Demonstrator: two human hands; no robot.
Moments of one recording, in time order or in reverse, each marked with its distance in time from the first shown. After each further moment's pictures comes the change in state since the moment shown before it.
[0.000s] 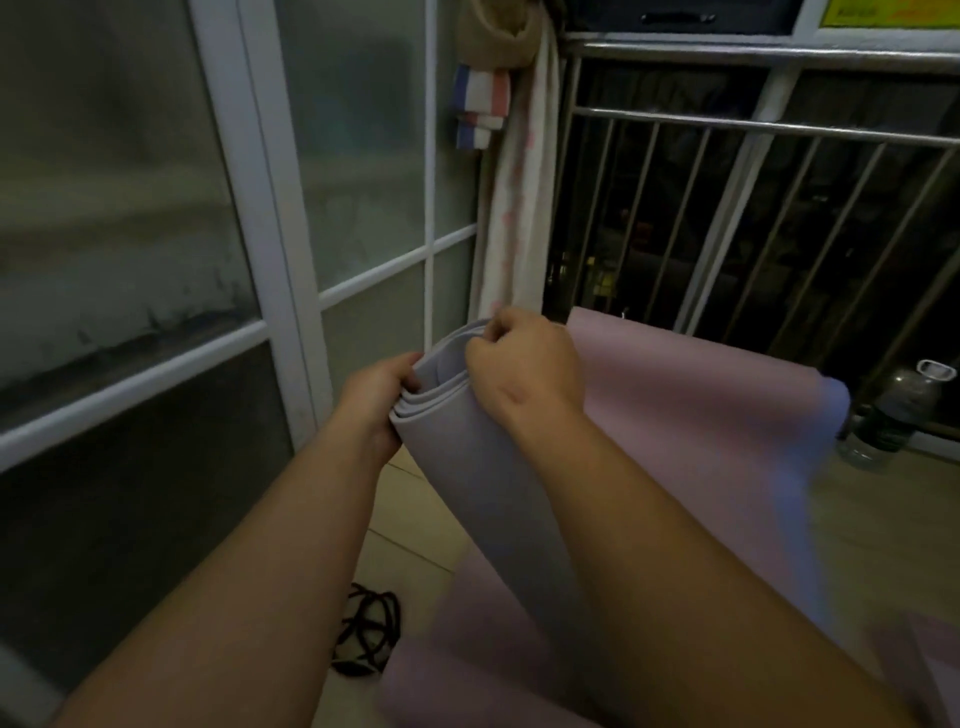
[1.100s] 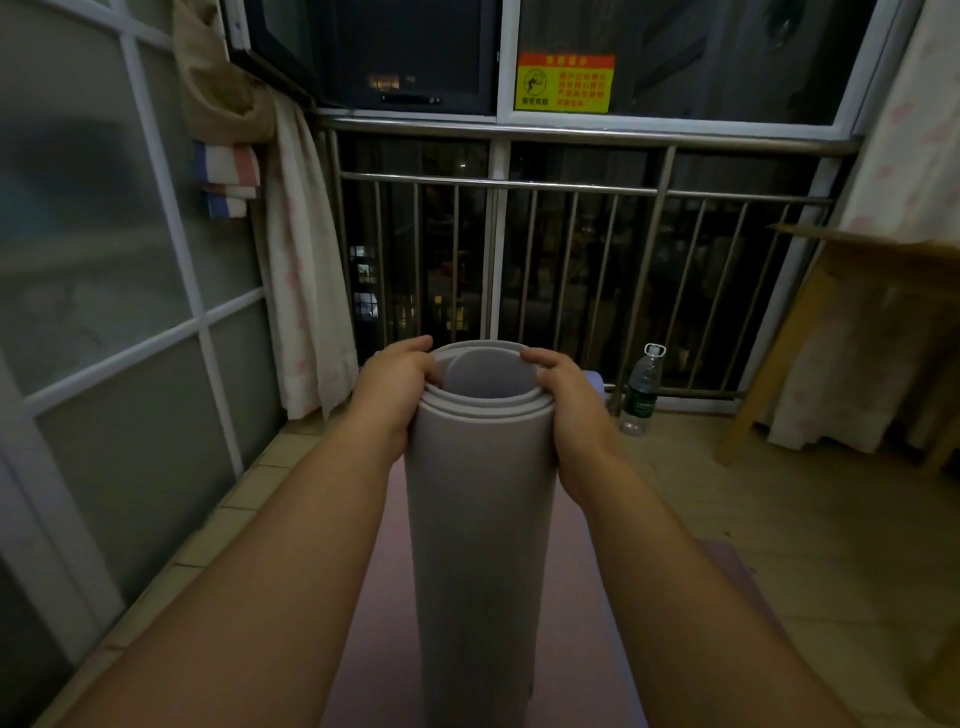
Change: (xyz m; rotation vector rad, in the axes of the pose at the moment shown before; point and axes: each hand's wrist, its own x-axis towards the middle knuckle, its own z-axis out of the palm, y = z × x) left_hand -0.098 -0.025 0.264 0.241 -0.387 0.181; right_hand -0.060 0.191 -0.214 0.749 0.265 0.312
